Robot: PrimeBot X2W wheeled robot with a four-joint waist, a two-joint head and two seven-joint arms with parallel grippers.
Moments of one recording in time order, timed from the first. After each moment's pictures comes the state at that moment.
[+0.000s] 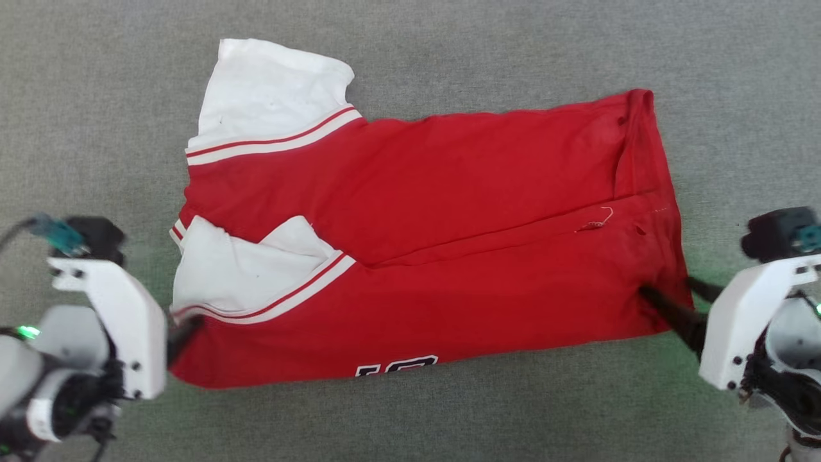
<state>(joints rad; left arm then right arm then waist) -0.51 1.04 -0.80 -0.18 -1.24 0.44 0.62 -0.17 -0.24 -0.07 -0.19 0.52 0.13 0.99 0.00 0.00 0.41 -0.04</state>
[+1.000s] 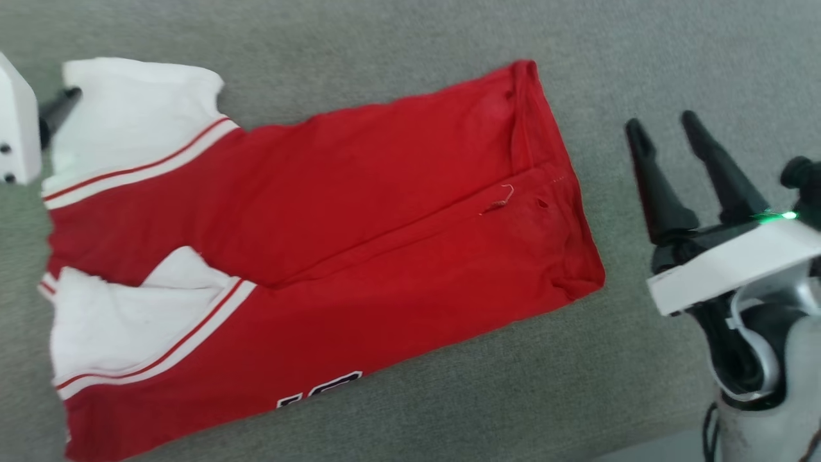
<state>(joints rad) -1.04 0.95 -0.76 0.33 -1.00 0.06 0.66 -0.30 -0.07 -0.01 -0.23 0.42 0.13 0.29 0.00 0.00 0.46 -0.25</state>
